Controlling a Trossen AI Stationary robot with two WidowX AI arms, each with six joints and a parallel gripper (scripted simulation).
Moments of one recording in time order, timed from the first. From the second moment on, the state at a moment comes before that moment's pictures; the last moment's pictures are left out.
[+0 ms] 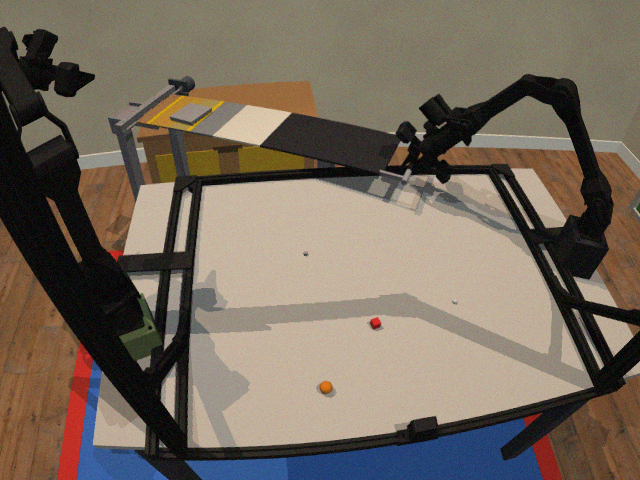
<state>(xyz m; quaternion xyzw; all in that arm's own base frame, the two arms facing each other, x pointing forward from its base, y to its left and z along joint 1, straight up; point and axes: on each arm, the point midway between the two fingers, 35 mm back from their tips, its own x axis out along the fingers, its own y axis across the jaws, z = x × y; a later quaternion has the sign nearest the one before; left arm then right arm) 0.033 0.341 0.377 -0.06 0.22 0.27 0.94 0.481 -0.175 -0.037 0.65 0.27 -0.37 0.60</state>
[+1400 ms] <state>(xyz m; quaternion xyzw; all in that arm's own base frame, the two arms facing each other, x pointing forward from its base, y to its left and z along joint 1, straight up) 0.033 0.341 0.377 -0.06 0.22 0.27 0.94 0.483 -0.175 -0.010 0.66 0.26 -0.37 0.60</state>
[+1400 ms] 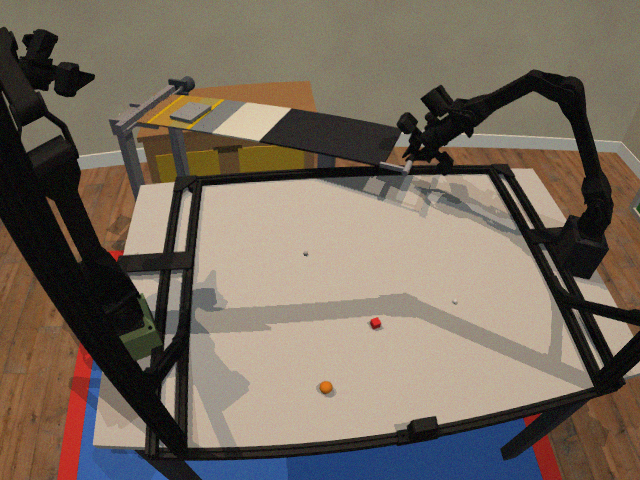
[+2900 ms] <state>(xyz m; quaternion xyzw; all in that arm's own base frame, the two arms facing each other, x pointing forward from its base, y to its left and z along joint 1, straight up) 0.033 0.341 0.377 -0.06 0.22 0.27 0.94 0.485 -0.176 0.004 0.66 0.26 -0.36 0.61</state>
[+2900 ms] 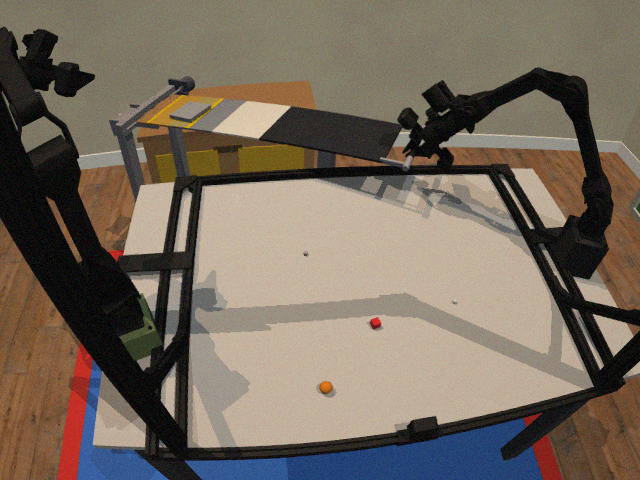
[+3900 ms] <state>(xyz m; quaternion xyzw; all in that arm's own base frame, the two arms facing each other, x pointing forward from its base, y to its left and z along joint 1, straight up) 0.033 0.341 0.377 -0.06 0.22 0.27 0.94 0.481 -0.175 -0.048 0.66 0.27 -0.37 0.60</state>
